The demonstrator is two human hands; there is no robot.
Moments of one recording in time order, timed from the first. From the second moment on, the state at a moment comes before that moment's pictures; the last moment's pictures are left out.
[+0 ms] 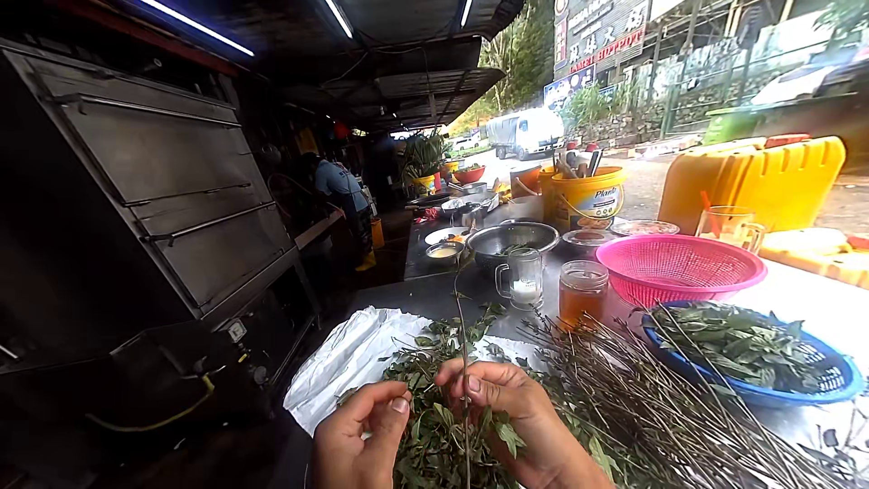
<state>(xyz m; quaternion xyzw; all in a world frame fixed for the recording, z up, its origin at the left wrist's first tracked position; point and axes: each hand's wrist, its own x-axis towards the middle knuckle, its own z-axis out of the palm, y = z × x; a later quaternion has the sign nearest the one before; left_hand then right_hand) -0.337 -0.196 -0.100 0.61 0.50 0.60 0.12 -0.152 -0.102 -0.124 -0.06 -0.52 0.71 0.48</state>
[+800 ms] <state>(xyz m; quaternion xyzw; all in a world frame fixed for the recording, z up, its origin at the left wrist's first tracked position) -0.300 -0.200 -0.114 0.69 0.53 0.49 -0.04 -0.175 -0.119 -0.120 -0.24 -0.45 0.64 0.58</state>
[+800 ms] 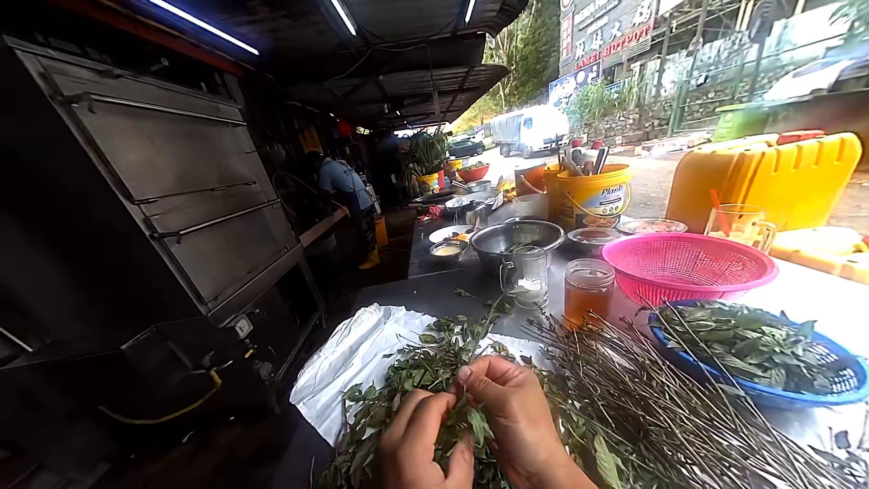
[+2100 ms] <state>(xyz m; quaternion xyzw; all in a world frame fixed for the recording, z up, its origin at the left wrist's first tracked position) -0.380 -0.089 -0.035 0.64 0.72 0.24 0.13 -0.114 -0.077 -0.124 -0.51 -0.64 0.00 0.58</state>
